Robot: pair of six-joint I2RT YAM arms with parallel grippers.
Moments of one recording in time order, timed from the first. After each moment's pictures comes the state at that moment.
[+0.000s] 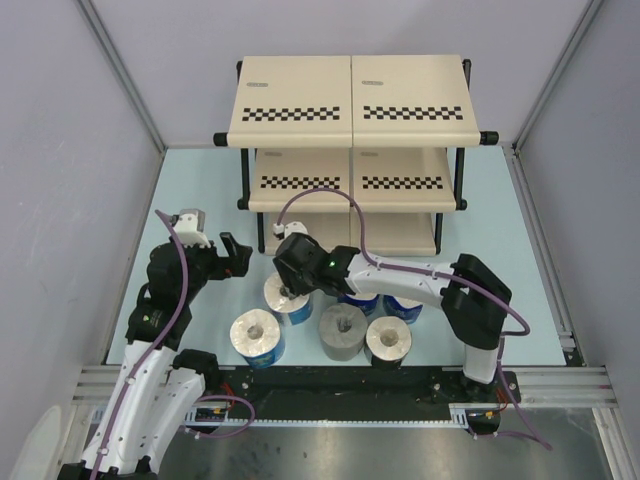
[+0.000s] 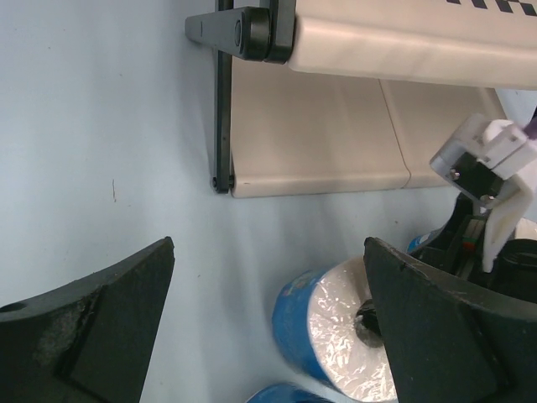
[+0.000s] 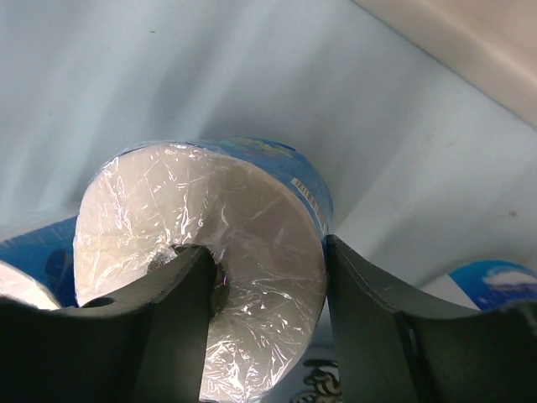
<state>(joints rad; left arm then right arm) -0.17 0.57 0.64 -0.41 0.11 -0.27 1.11 1.86 1.40 -0.40 0.20 0.51</state>
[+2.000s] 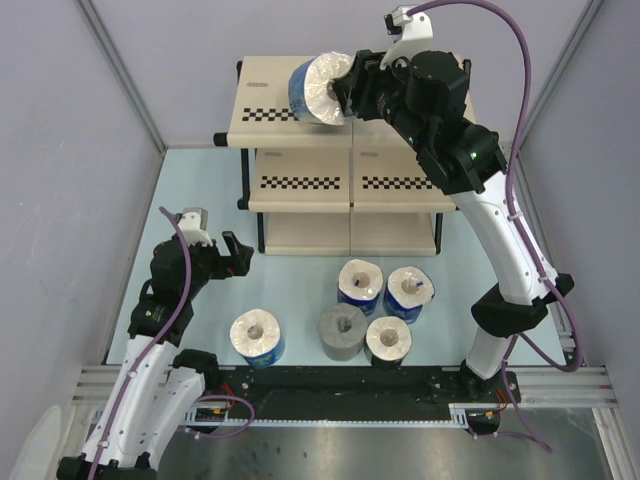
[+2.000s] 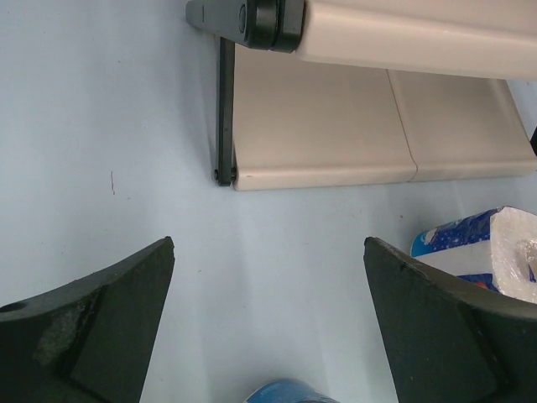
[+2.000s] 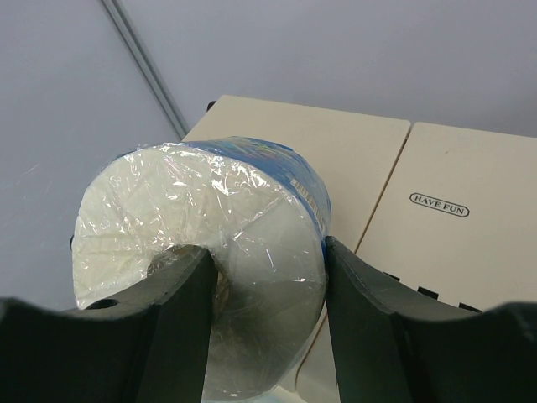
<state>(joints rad) -0.17 0.60 0.63 -0.41 0.11 -0.27 0.70 1.77 2.46 -0.65 0.19 0.22</state>
